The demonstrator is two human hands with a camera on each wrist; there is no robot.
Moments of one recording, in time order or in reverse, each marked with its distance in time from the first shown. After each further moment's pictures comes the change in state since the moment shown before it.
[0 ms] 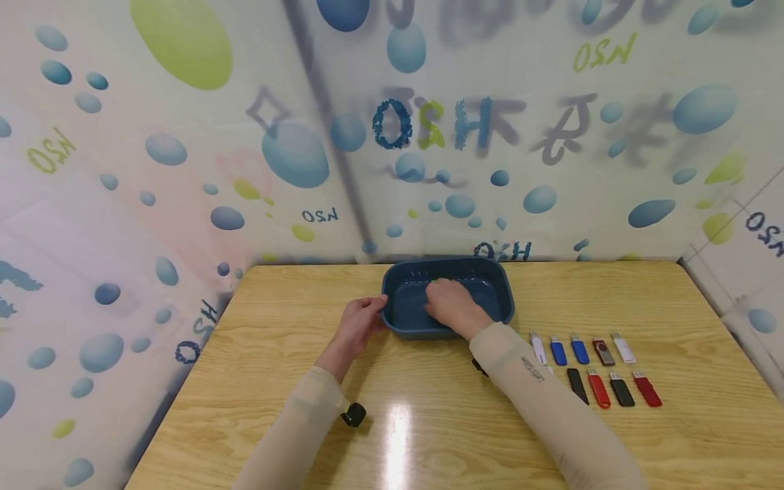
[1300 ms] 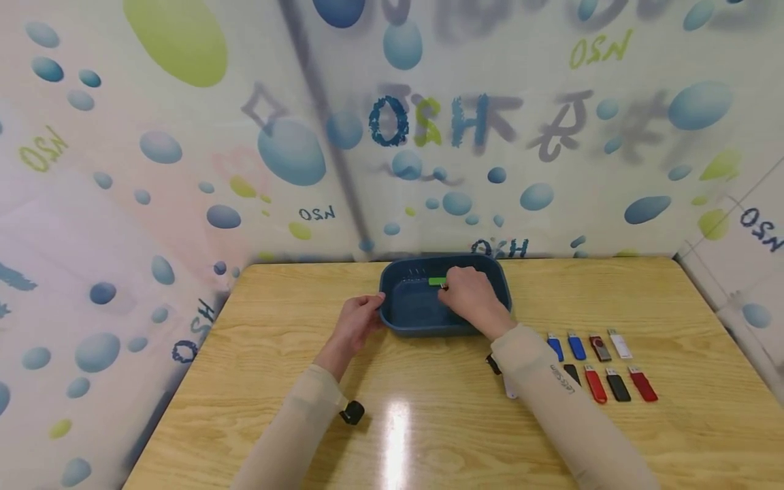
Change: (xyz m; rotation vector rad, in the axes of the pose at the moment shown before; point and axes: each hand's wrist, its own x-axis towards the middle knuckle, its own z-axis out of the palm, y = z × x) left_hand -0.001 0.002 0.000 -0.018 -0.016 0.009; right_hand -0.031 0.013 -0.031 0.210 0.075 0.174
